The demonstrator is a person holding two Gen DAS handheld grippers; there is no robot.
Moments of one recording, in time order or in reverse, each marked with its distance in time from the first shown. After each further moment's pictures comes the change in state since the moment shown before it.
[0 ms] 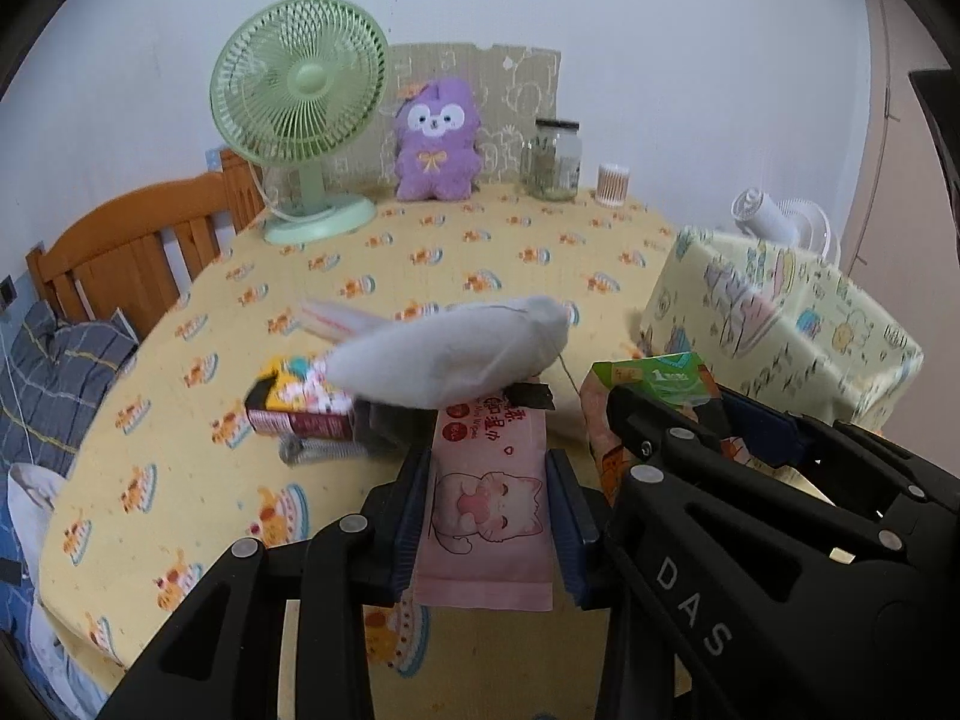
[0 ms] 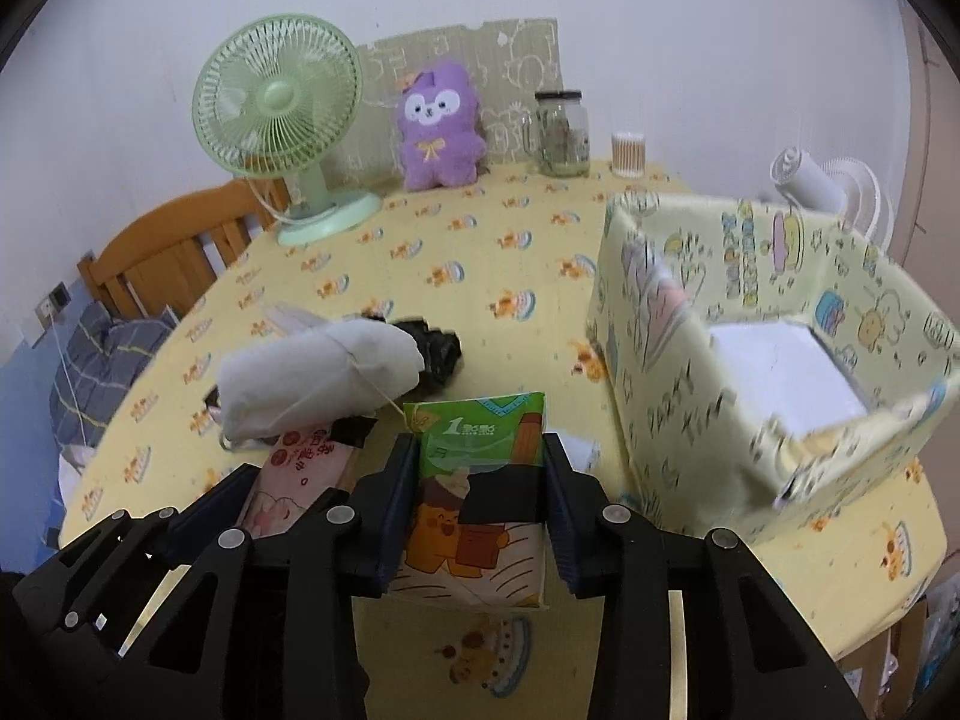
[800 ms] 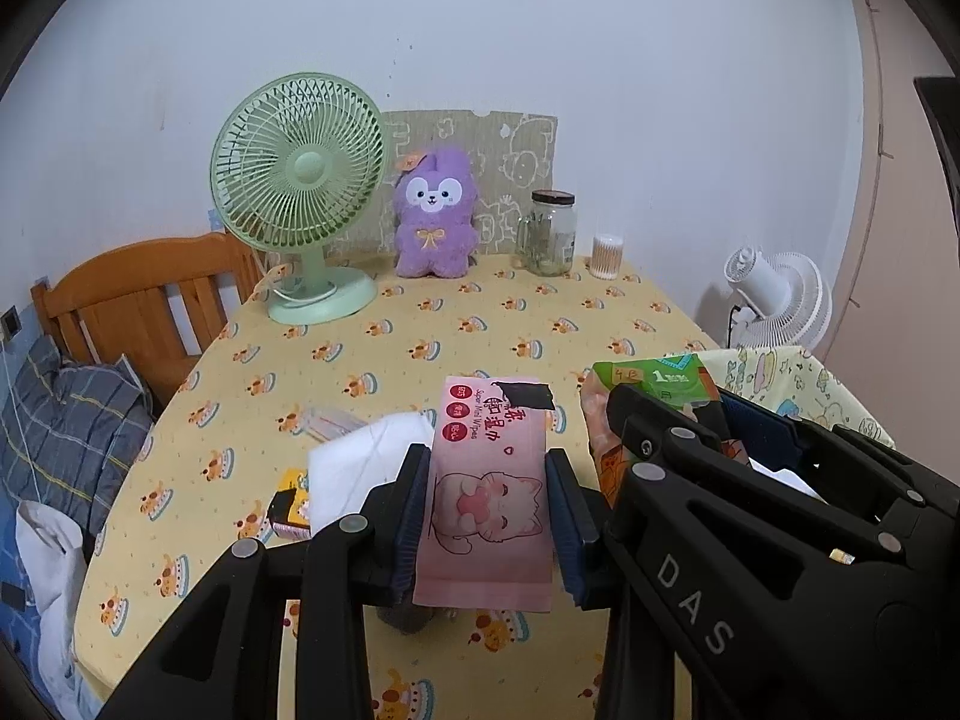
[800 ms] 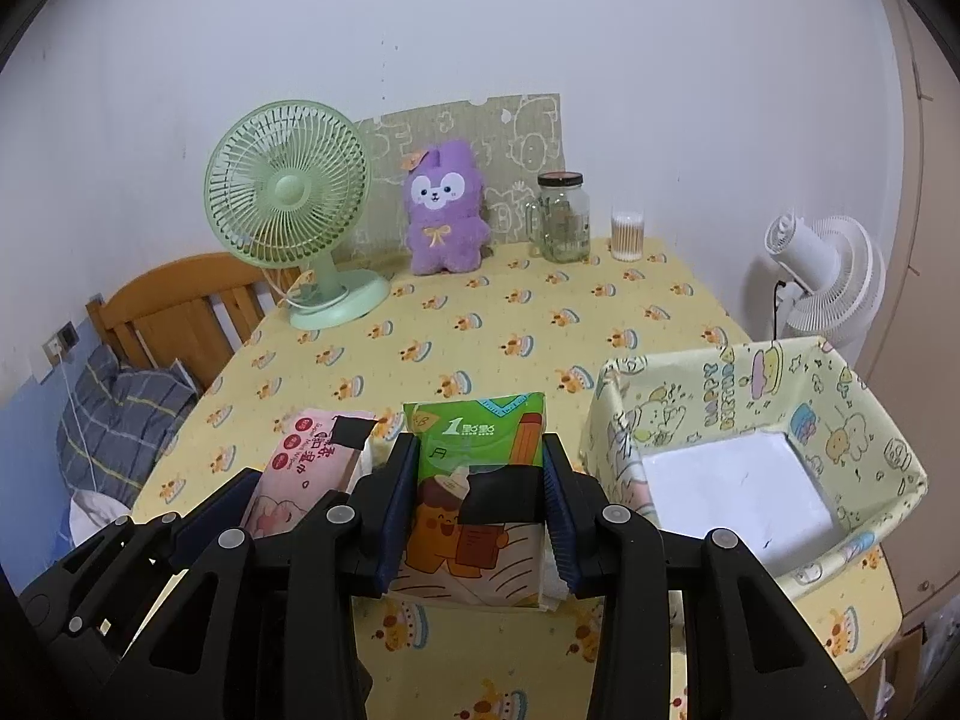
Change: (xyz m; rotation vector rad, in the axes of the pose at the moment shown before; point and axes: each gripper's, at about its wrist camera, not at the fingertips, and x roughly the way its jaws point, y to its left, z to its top) left arm -0.025 -0.003 0.056 -0.004 -0.096 -0.002; right arm -0.030 0.002 0.060 -0.007 -0.101 0.005
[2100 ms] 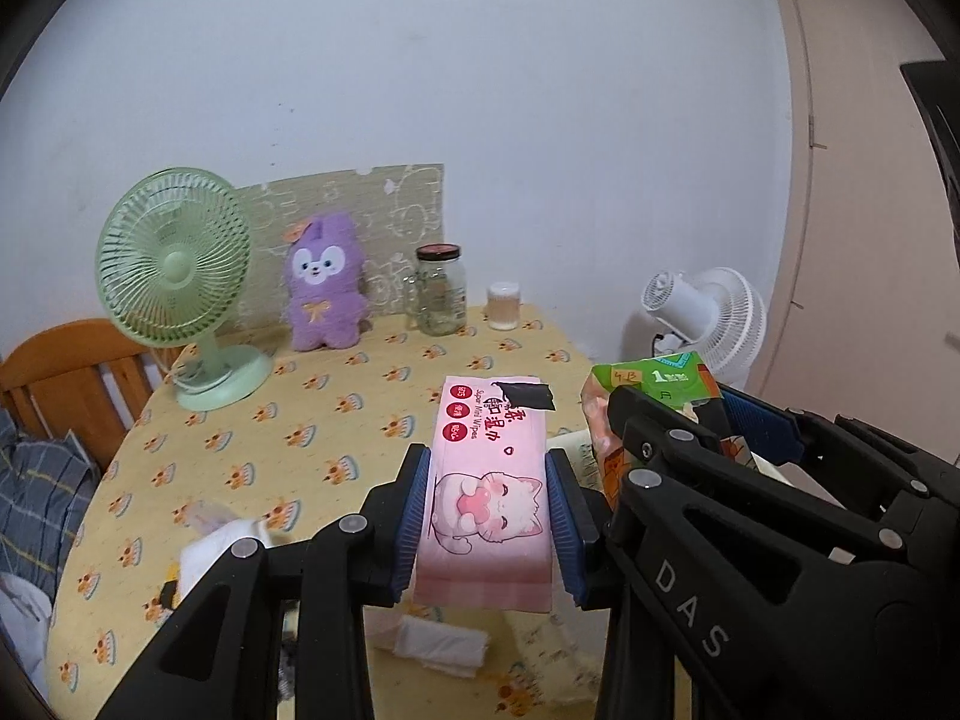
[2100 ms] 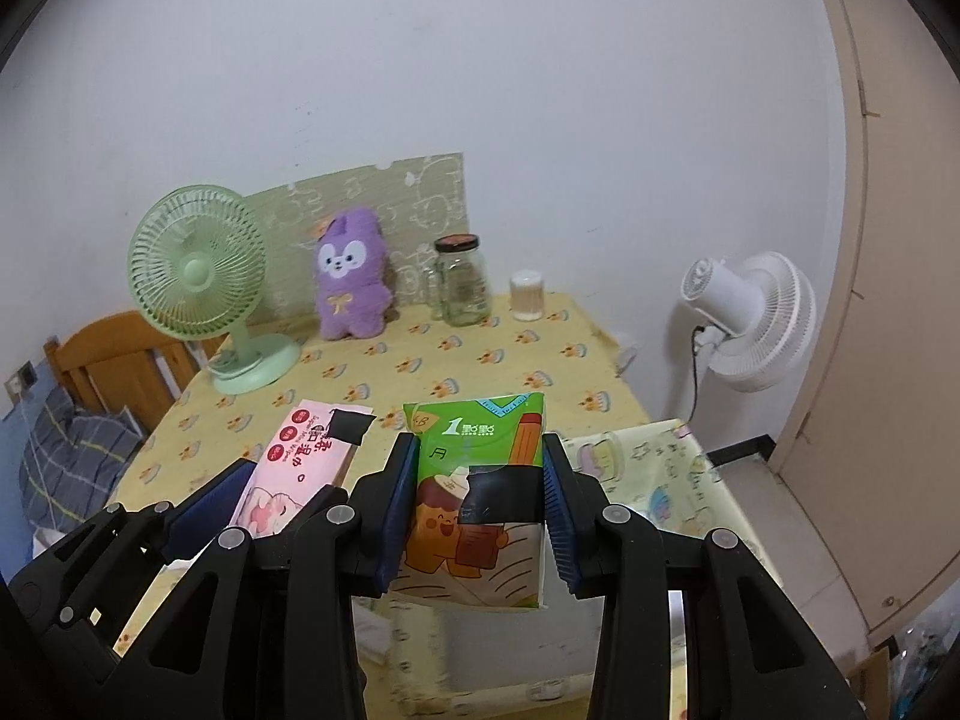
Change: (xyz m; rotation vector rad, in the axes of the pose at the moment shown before) left arm 0.010 -0.101 0.041 0.104 -0.087 -0.120; right arm -0.030 -0.099 0.036 0.032 -0.098 -0.131
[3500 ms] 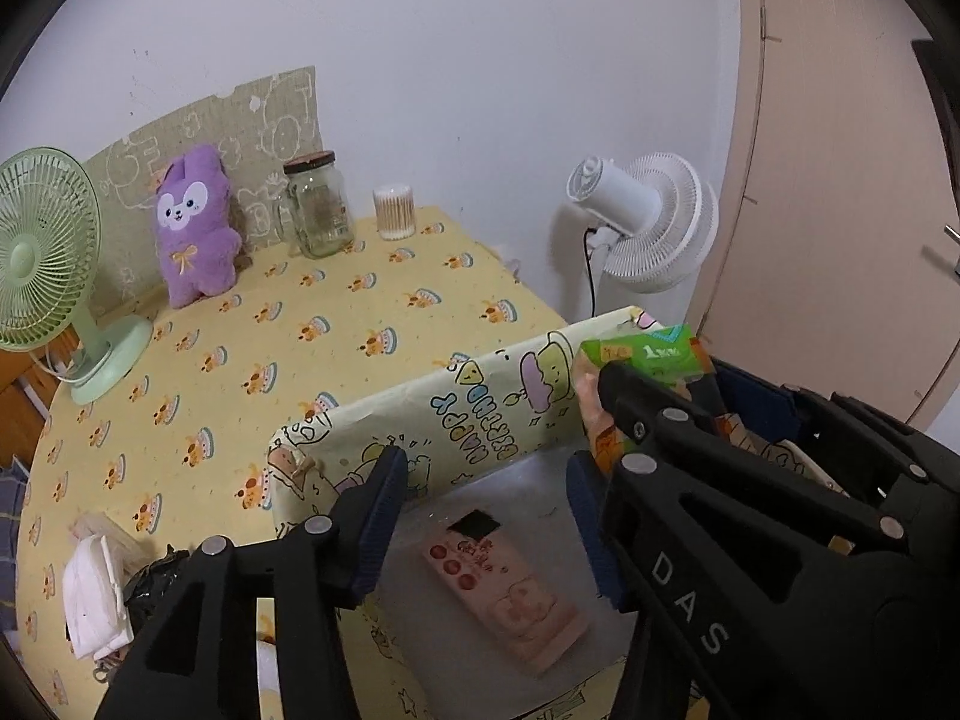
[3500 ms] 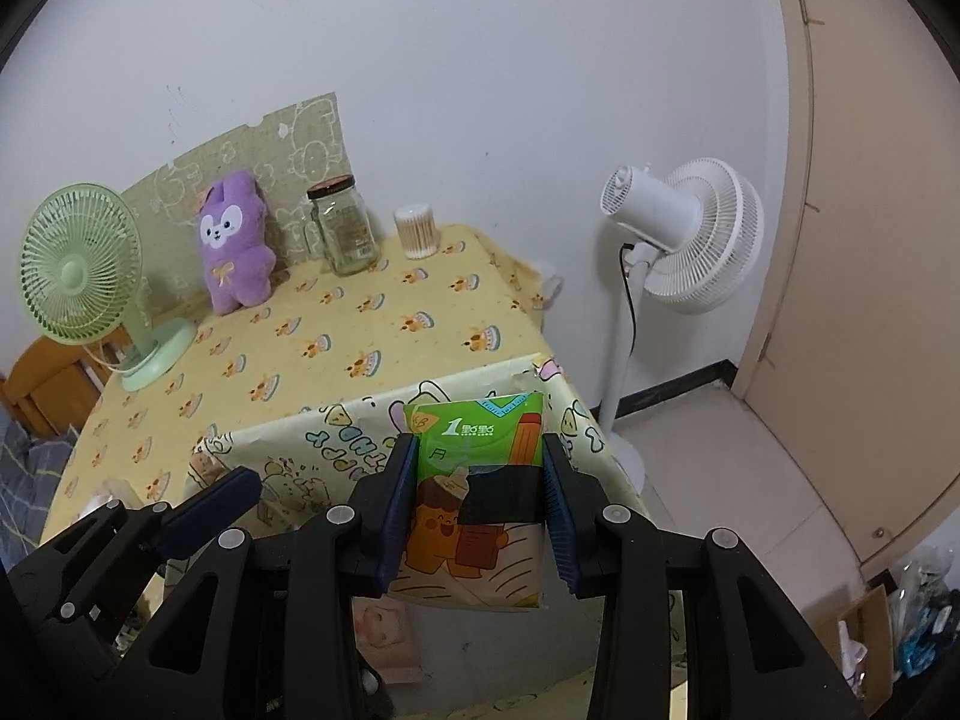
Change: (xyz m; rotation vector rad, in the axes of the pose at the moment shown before) left arm 0.090 -0.067 -0.008 0.116 0.245 -0.126; right arm 0.067 -0.086 -0.019 0.127 0.141 -0.099
